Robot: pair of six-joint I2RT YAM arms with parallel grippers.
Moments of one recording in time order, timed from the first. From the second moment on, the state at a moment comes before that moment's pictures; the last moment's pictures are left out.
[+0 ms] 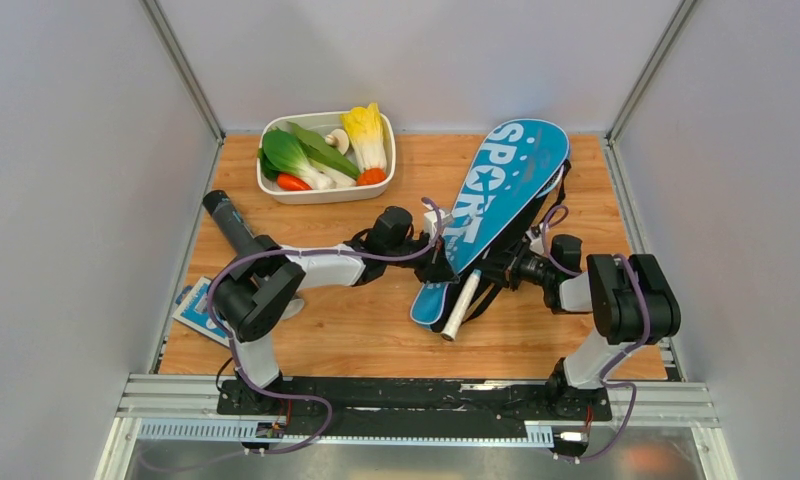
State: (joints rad) left arm -0.78 1.81 0.98 0.38 0.67 -0.35; right arm 0.00 1.66 0.37 0.77 -0.95 1.17
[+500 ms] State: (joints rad) left arm -0.79 1.79 0.94 0.42 0.67 -0.34; right arm -0.02 1.72 0.38 0.86 -0.94 1.21
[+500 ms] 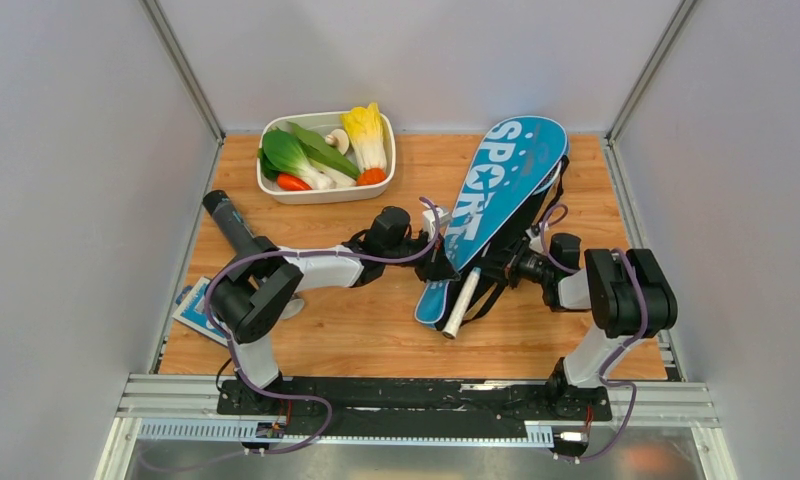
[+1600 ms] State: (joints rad) left arm -0.87 1.79 0.90 0.47 0.60 -0.47; right arm 0.13 1.86 0.37 1.12 -0.57 1.36
